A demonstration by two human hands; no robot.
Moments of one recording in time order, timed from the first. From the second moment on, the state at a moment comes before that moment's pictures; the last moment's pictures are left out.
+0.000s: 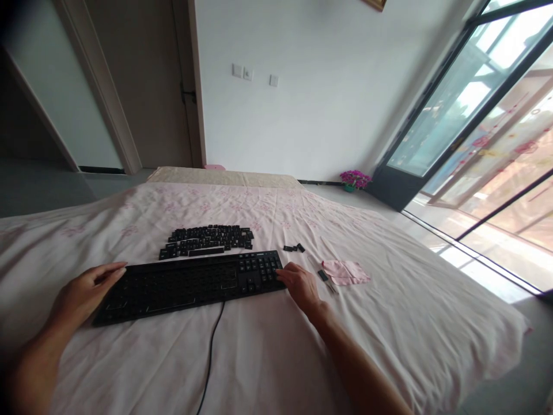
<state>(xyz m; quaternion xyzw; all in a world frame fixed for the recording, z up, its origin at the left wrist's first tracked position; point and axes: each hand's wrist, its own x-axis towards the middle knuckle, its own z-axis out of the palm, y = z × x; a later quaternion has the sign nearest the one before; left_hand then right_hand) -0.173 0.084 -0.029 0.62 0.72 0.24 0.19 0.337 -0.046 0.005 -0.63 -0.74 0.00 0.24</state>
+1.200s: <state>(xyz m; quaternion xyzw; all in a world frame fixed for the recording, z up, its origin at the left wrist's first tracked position) -0.164 0.077 -0.016 0.64 0.71 0.24 0.16 0.326 -0.044 0.029 -0.54 -0.83 -0.14 -0.04</state>
